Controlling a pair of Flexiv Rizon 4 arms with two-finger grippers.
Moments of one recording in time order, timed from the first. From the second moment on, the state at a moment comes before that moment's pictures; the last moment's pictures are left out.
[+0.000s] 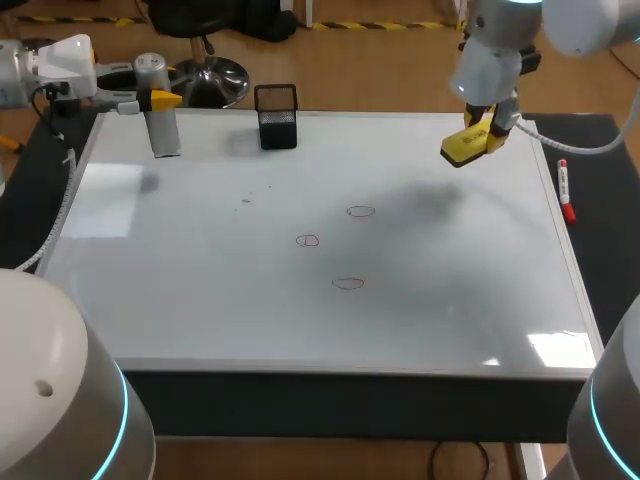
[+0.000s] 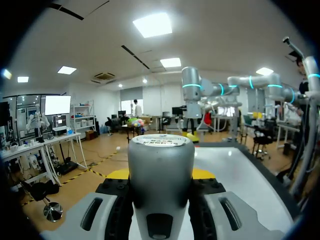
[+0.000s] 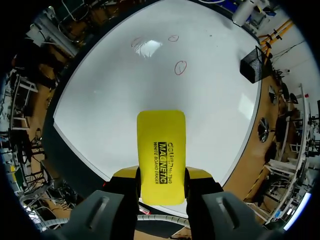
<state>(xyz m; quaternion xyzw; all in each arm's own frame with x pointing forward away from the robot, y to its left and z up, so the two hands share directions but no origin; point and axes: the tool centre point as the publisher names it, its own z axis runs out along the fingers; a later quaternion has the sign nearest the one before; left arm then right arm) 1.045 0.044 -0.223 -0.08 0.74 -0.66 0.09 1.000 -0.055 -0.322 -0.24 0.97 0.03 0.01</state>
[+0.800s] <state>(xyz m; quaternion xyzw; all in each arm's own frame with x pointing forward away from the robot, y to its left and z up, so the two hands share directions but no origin) 0.972 -0.042 -0.198 0.01 0.71 -0.70 0.04 1.000 -0.055 -0.323 -0.24 0.97 0.03 0.01</state>
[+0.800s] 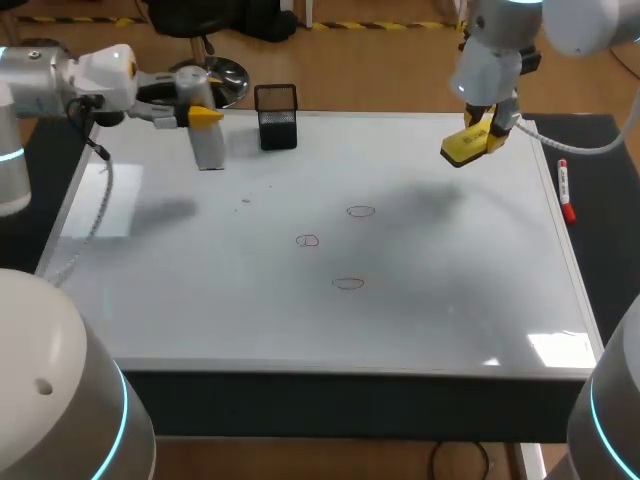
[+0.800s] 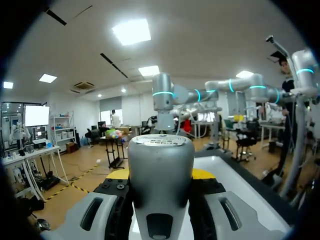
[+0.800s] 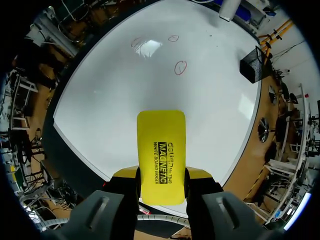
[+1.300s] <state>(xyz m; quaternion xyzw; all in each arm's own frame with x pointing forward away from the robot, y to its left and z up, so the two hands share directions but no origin) 0.904 -0.104 -0.202 0.04 0.70 -0.72 0.00 1.000 -0.055 -0.323 -0.24 0.97 0.03 0.01</state>
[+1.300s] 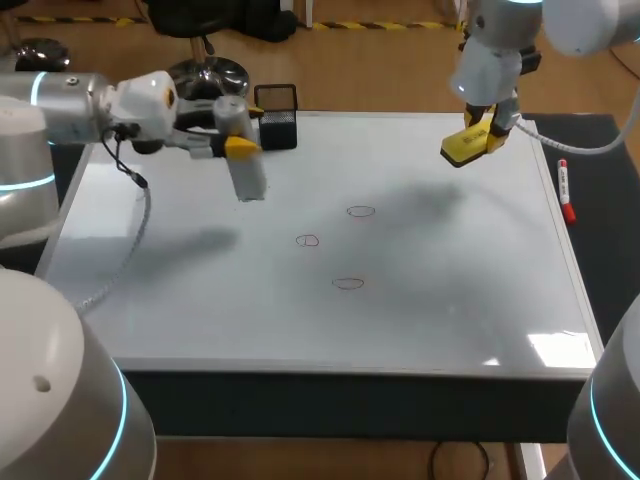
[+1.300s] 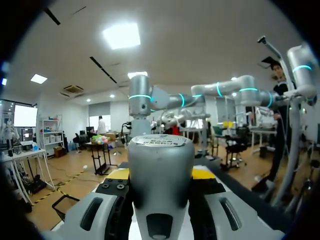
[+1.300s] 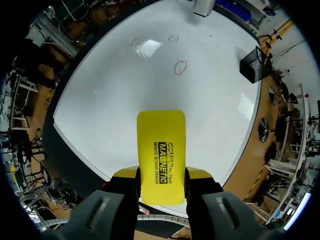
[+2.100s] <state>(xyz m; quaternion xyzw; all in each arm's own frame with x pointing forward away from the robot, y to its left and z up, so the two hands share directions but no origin) 0.860 -0.174 -0.240 0.08 0.71 -0.70 -0.09 1.000 -0.055 -0.323 -0.24 0.97 0.03 0.01</state>
